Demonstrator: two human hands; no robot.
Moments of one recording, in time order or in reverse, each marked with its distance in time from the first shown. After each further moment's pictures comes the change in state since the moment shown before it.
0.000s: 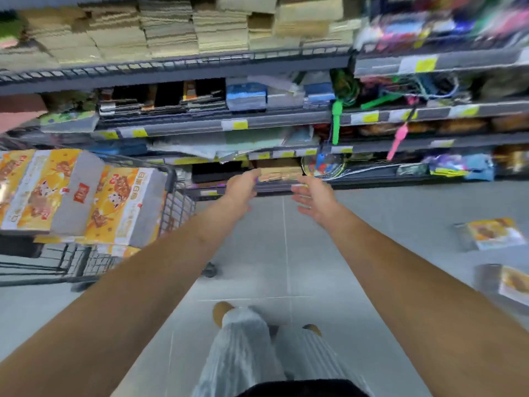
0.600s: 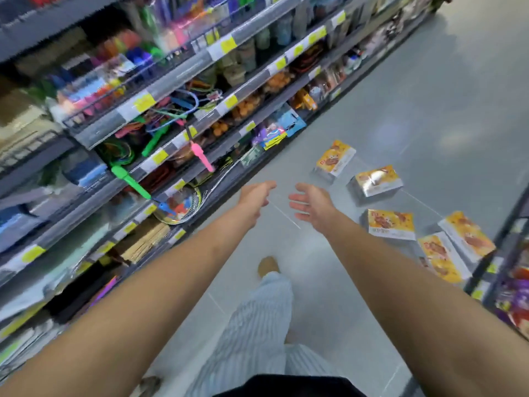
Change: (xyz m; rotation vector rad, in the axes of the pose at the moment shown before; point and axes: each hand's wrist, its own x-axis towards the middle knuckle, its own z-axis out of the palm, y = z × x) left_hand -0.124 -0.042 0.440 0.636 -0.527 0.175; right_hand -0.054 0.047 -0.413 0.582 0.467 -0.053
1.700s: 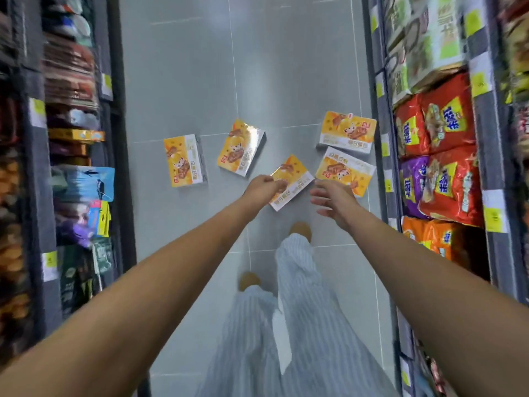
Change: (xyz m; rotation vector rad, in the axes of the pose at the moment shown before) left_hand 0.166 0.109 0.574 0.954 -0.684 0.015; right_hand 0.204 -0.033 -0.500 0.591 0.612 0.269
